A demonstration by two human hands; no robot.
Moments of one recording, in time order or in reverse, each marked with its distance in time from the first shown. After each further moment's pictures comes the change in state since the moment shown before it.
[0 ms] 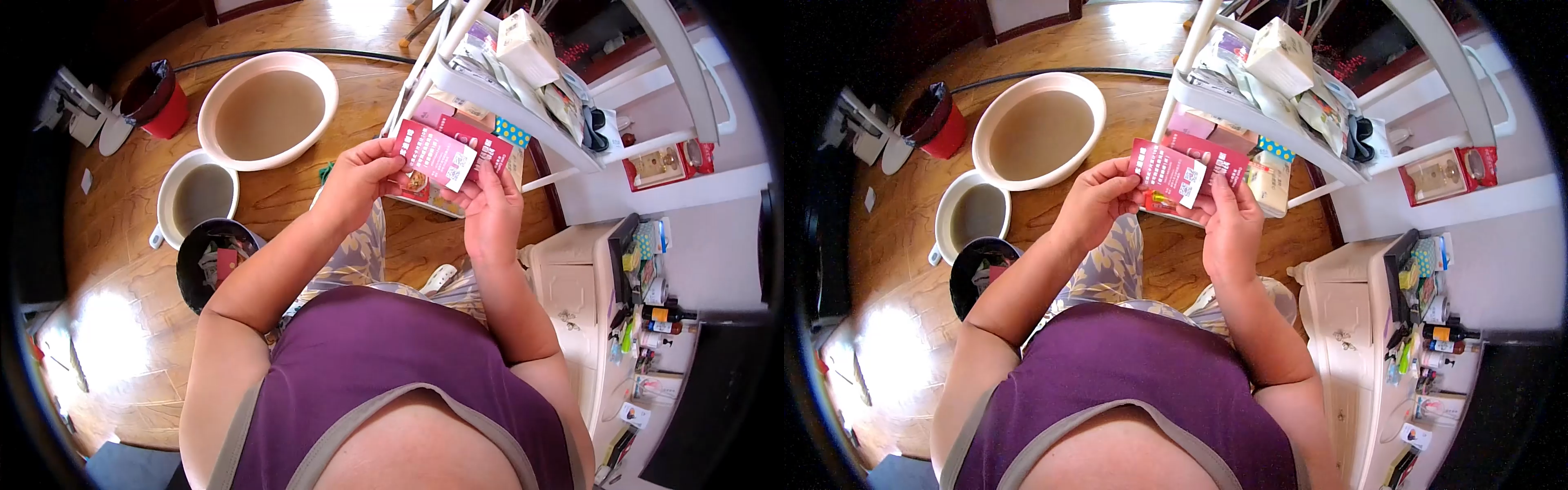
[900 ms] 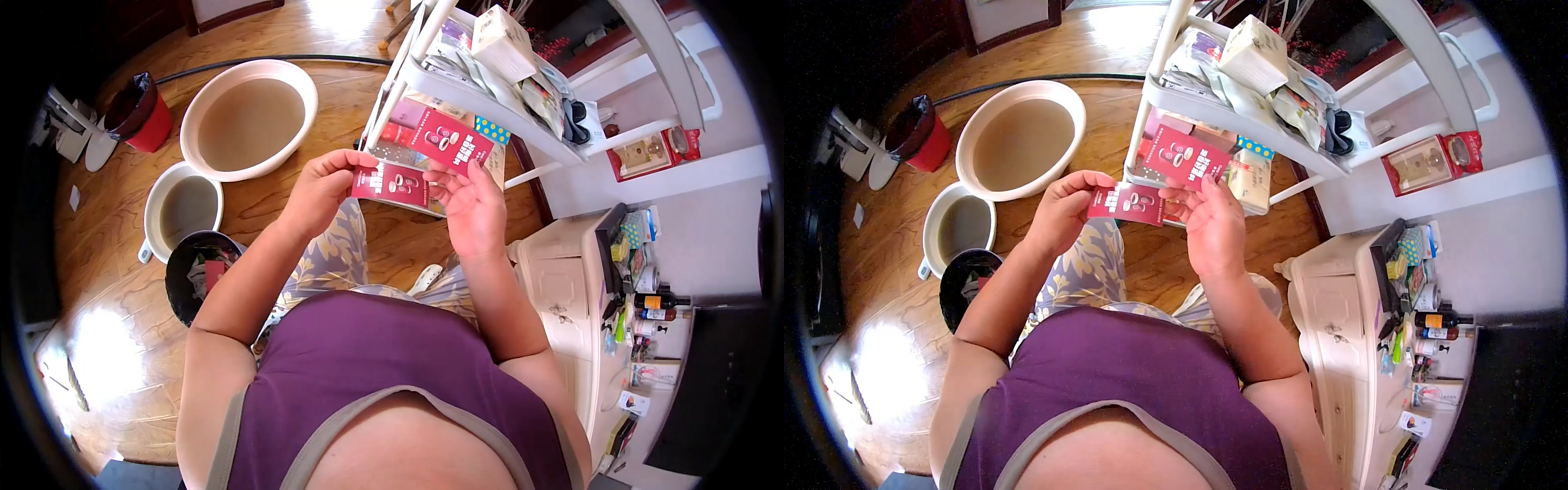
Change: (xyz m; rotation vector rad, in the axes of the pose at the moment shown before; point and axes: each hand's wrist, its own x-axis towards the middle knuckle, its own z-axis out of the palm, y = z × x) left_hand 0.002 -0.003 -0.029 0.137 -0.137 0.069; right_hand 0.008 -0.004 -0.018 0.101 -0.093 0.117
